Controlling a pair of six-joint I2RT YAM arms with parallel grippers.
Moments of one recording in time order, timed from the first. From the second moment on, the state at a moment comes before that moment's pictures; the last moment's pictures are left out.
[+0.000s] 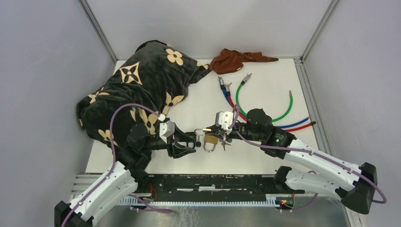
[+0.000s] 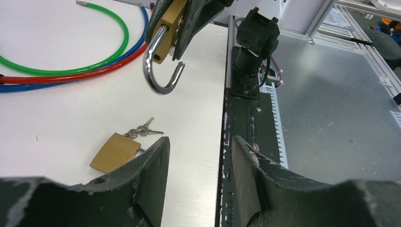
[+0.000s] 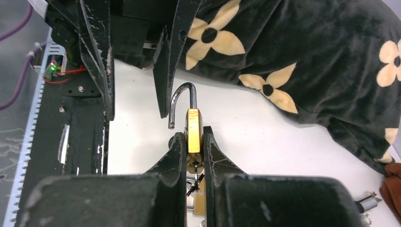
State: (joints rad) left arm -0.58 0.57 0.36 0.17 0.89 -0.12; right arm 0.97 0.97 0.80 -0.04 -0.39 -0.34
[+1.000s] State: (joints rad) left arm -0.57 0.60 0.36 0.43 0.86 -0.32; right arm 0.94 1.02 0.77 0.07 -0.61 -0.19
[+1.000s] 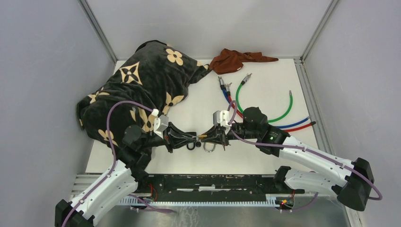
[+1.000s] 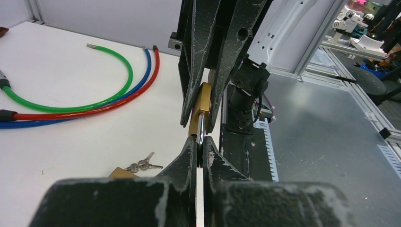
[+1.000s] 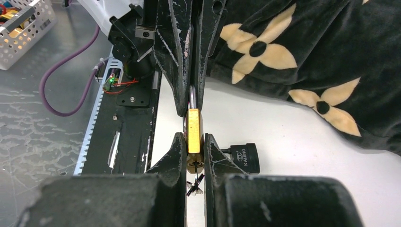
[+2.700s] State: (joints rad) left arm -0.61 0.56 0.33 0.57 0.80 -0.30; right arm 0.89 1.10 0.66 0.51 -0.80 0.09
